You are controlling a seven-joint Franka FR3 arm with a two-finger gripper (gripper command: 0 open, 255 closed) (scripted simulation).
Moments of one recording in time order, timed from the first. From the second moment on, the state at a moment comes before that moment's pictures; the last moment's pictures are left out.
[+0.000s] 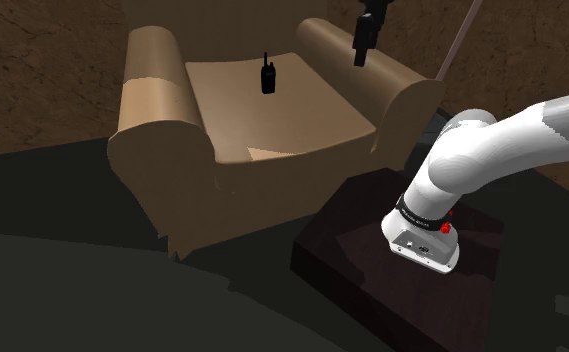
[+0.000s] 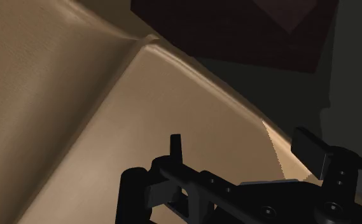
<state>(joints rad) 0.02 -0.83 0.04 -2.33 -0.11 1.46 -0.14</state>
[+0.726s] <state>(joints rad) 0.01 -0.68 -0.04 -2.42 -0.14 1.86 -0.19</state>
